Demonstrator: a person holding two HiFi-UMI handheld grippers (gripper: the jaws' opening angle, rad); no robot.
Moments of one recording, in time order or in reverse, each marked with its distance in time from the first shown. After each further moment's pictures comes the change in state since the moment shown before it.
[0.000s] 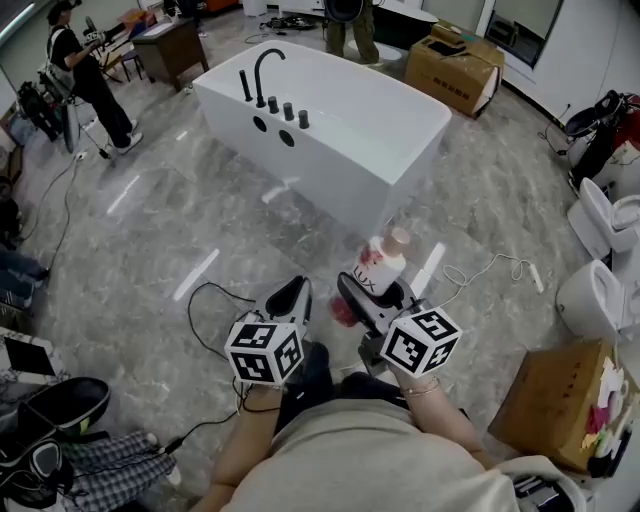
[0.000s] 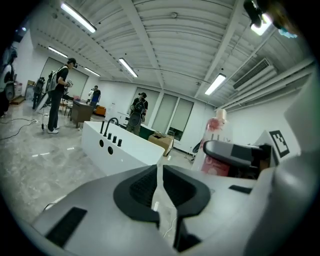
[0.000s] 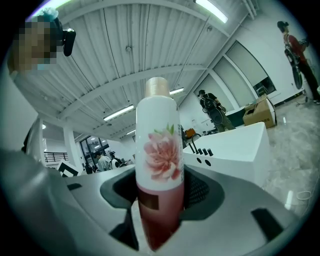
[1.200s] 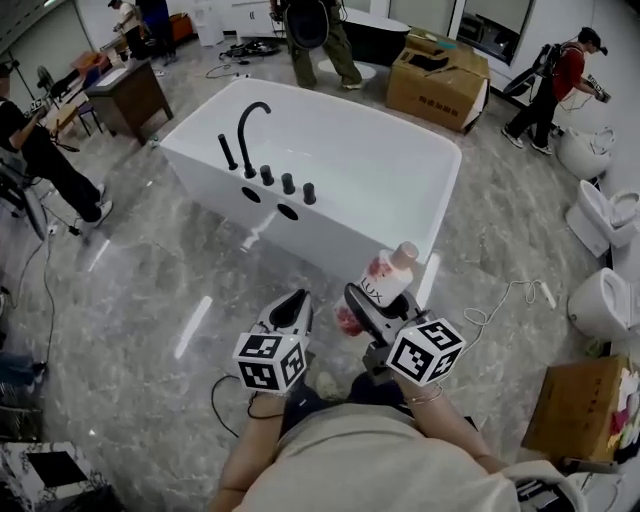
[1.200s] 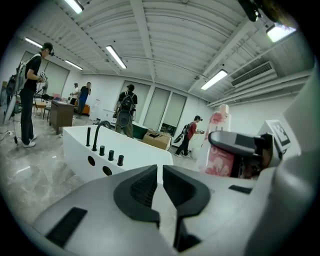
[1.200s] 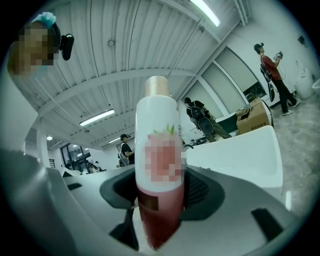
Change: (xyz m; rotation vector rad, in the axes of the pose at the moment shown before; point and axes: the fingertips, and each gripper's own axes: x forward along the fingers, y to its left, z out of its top) left arm 0.244 0.253 0.188 0.092 0.072 -0.144; right arm 0.342 -0.118 0.117 0.034 -0.098 -0.153
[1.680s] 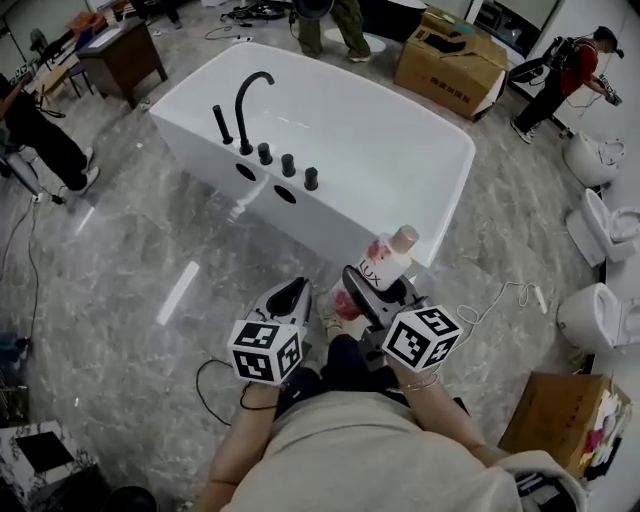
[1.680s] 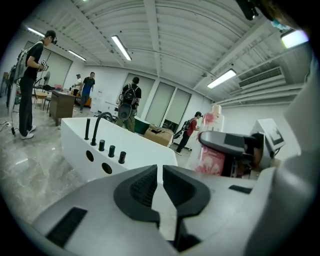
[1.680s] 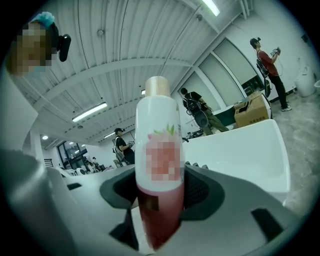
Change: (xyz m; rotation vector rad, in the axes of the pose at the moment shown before) left arm 0.076 0.045 0.011 -0.060 0.055 -0.003; right arm 0.086 -0.067 0.006 0.026 0.091 -0.036
